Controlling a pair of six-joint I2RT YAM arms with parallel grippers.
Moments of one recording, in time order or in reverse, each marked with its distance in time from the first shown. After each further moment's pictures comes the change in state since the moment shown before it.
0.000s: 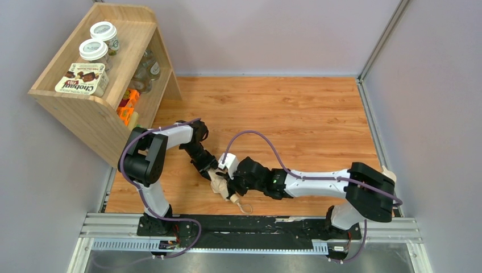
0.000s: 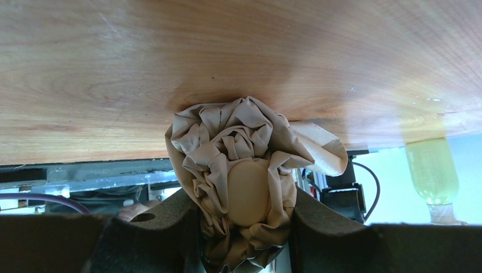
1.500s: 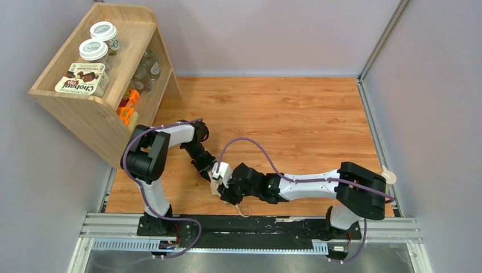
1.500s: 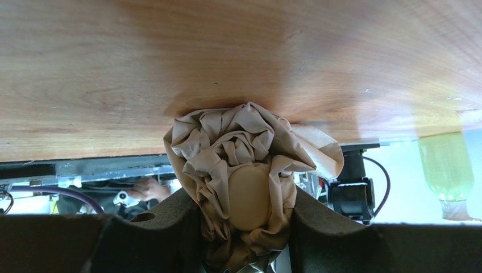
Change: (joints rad) left arm 0.001 0.038 0.020 -0.035 0.017 0.046; right arm 0.074 0.053 0.016 0.039 -0.074 -0.007
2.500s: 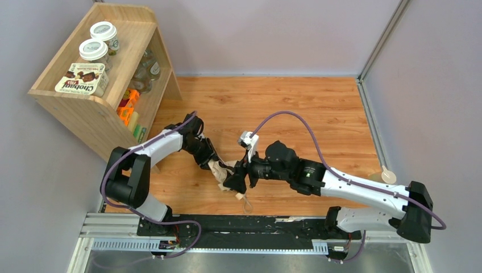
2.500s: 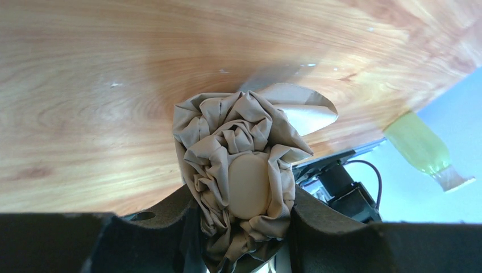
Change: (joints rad) left arm 0.006 -0.270 -0.092 0.259 -0.064 0.023; right arm -0.123 -0.418 0.067 -0.195 -0.159 0.303
